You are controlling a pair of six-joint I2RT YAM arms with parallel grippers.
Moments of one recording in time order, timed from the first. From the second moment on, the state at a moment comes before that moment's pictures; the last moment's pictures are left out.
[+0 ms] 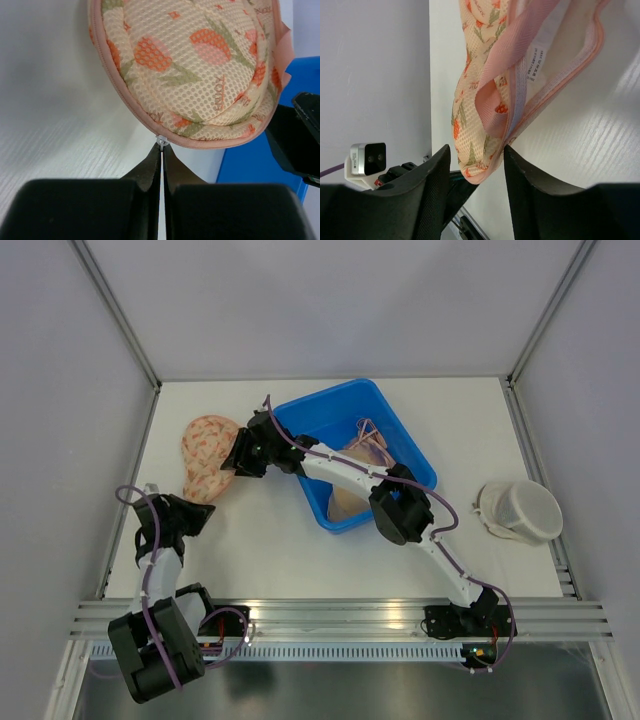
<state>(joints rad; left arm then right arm) 0.41 0.94 0.29 -0.04 0.39 -0.78 0.91 2.46 2.18 -0.28 -0.18 1.07</state>
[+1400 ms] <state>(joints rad) 0.35 1.11 0.24 0.23 0.51 -0.88 0.98 2.39 2.05 -0.42 -0.06 1.29</state>
